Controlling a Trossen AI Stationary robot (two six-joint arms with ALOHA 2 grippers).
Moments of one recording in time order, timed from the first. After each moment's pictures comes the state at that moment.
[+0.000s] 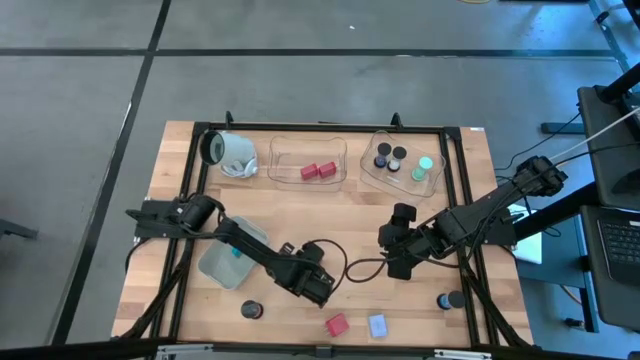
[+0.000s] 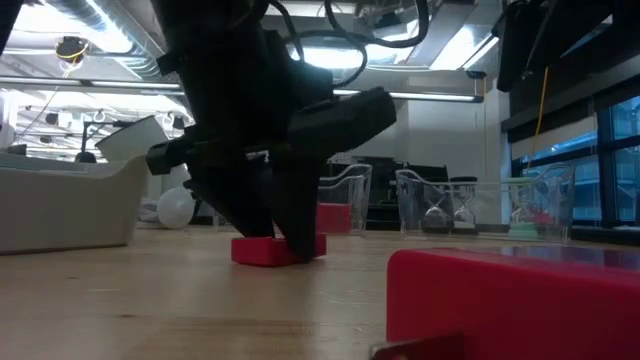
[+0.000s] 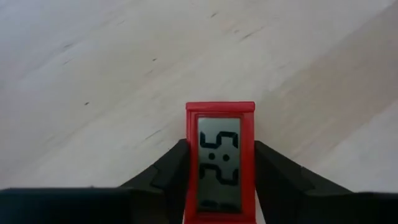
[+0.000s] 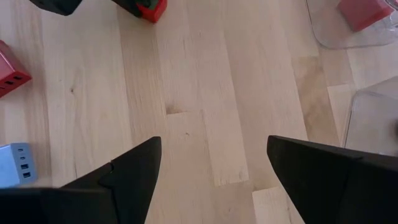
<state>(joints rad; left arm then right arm) -0.46 2.19 1.56 -0.79 -0.49 -1.40 0.54 1.41 1.15 -0.96 0.37 0.58</state>
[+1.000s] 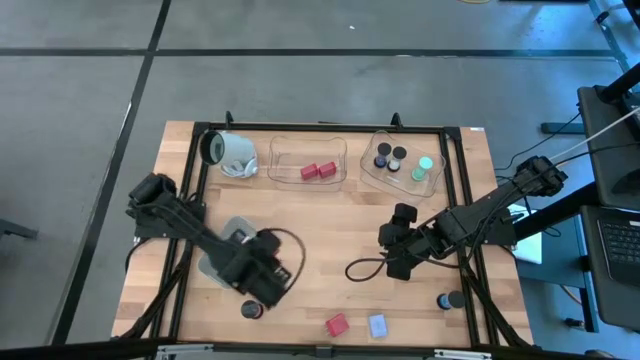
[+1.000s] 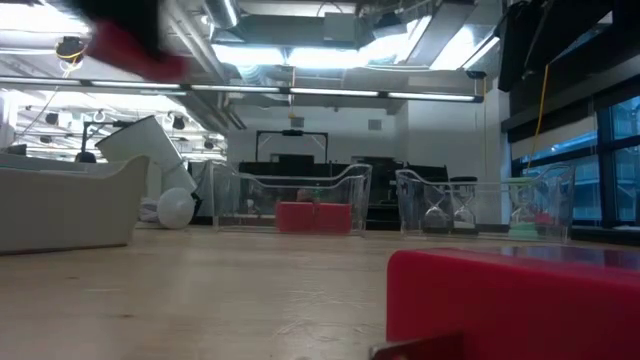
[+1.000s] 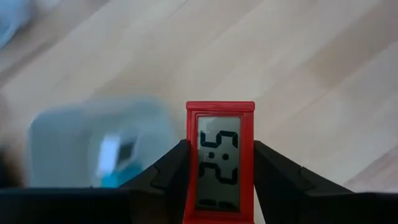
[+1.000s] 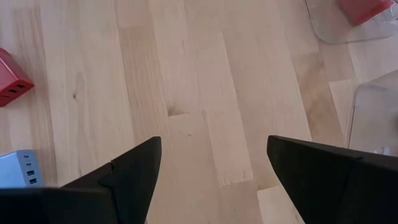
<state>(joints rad) -0.60 1.78 1.56 -1.36 -0.44 -1.54 0.55 1.41 1.15 -0.96 0.38 0.63</state>
